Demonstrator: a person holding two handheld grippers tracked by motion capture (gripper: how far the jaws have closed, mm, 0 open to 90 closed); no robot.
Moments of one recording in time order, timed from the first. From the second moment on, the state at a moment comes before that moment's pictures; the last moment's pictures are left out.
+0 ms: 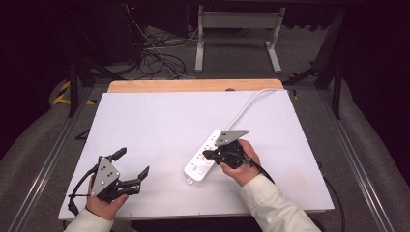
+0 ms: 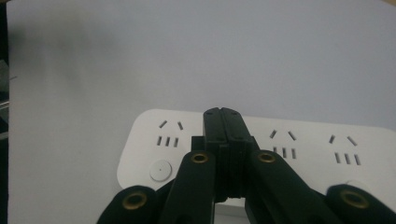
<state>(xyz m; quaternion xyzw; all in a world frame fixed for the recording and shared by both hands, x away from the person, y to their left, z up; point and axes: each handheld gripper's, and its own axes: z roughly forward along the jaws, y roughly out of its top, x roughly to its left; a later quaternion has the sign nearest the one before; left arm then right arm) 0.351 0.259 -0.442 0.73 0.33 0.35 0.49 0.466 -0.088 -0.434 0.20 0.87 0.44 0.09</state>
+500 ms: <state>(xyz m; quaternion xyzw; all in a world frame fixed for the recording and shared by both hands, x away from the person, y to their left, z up) 0.350 0.259 -0.442 0.73 0.33 0.35 0.49 0.472 -0.098 -0.429 0.21 0.87 0.42 0.12</state>
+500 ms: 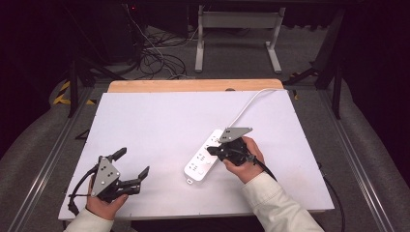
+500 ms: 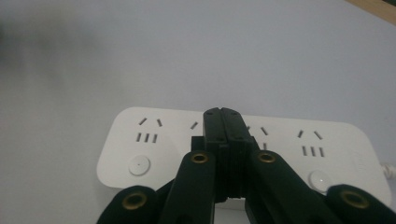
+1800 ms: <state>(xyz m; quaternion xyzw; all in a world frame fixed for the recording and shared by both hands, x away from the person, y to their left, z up) 0.350 0.259 -0.442 0.73 0.33 0.35 0.48 0.497 -0.098 -0.451 0.24 0.90 0.35 0.11</state>
